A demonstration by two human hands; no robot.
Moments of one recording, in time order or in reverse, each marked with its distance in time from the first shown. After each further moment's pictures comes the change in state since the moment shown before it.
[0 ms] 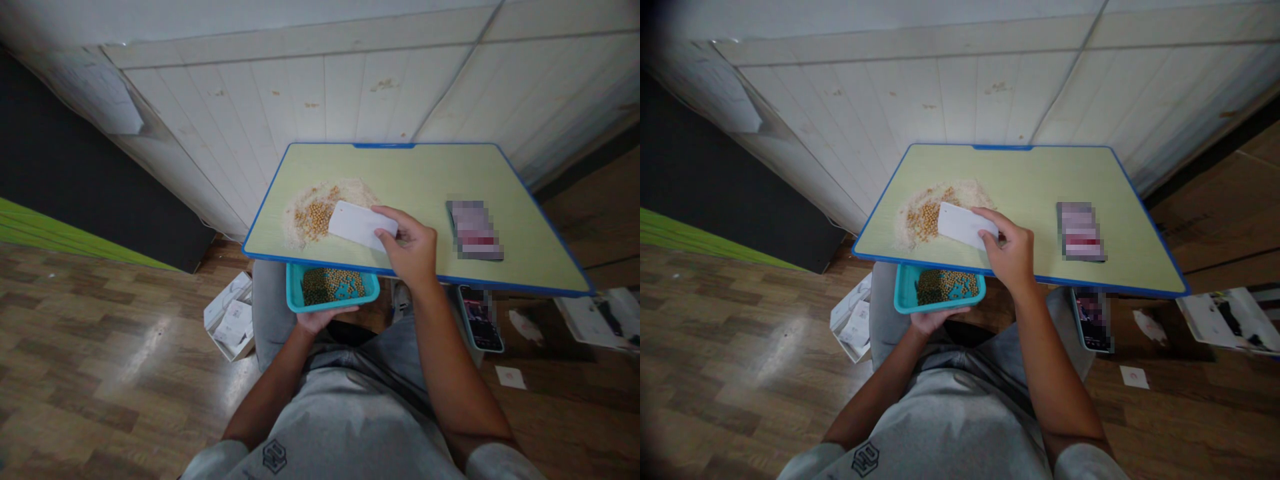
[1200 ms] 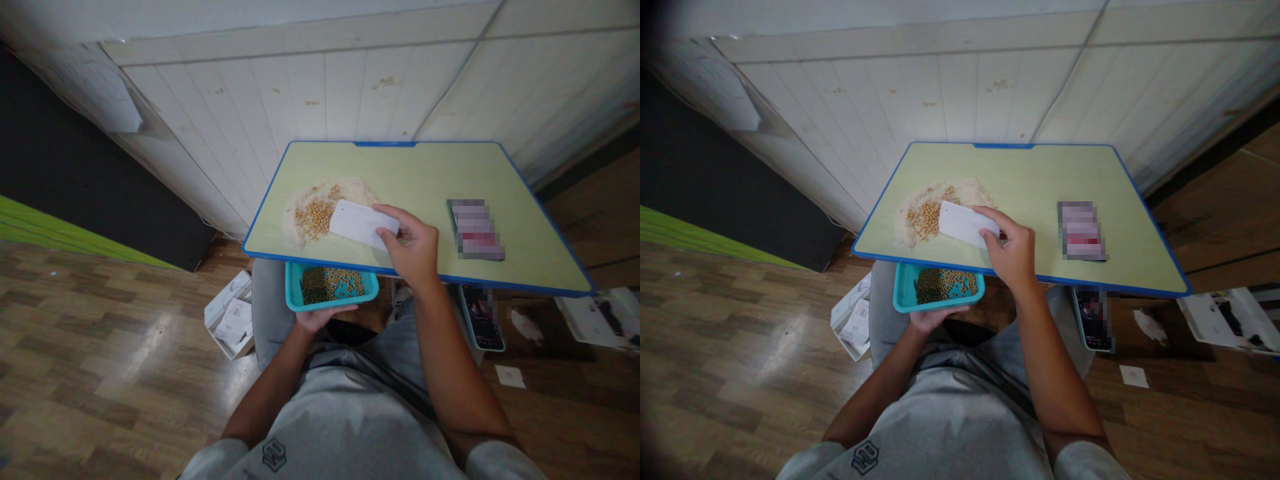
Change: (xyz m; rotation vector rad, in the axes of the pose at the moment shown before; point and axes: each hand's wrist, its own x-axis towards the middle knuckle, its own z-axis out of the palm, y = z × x) left_hand -0.001 -0.001 0.004 0.008 0.028 0.017; right_hand 0.001 -0.002 -0.002 -0.004 -0.003 0.013
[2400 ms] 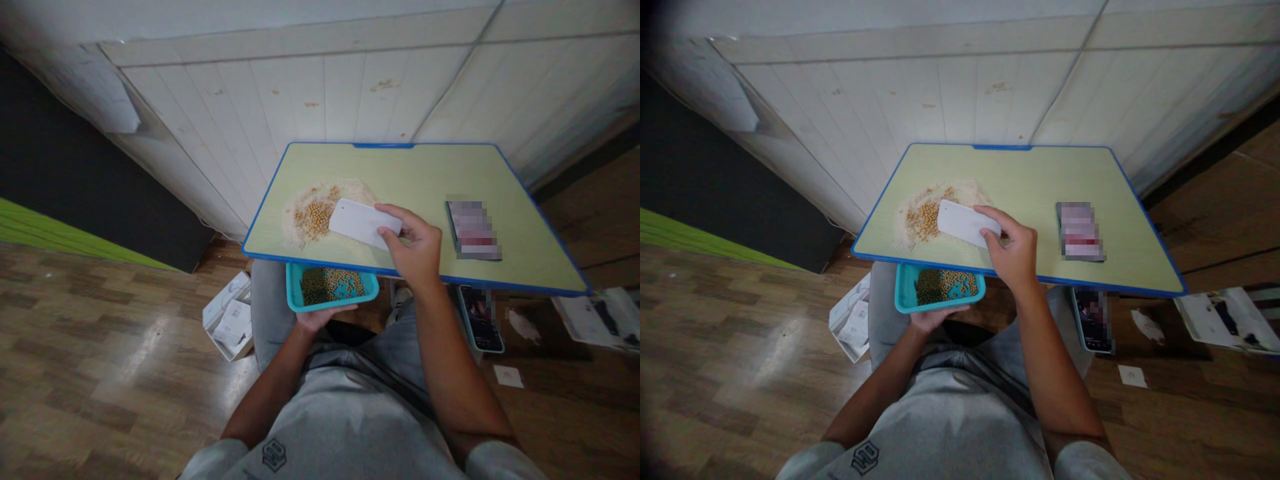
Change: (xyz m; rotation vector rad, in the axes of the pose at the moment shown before) left_hand 0.003 0.000 -0.001 -0.011 -0.005 0.010; right_hand 0.000 0.003 -0.001 0.009 0.038 -0.050
